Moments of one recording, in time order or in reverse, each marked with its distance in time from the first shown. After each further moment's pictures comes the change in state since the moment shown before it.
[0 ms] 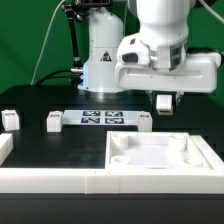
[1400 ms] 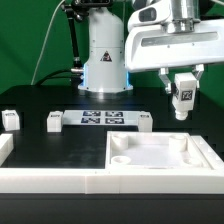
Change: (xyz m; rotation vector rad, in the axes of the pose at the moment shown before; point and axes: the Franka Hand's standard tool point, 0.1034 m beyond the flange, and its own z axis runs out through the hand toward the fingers) arm 0.049 -0.038 -0.063 0.032 0.667 -0.362
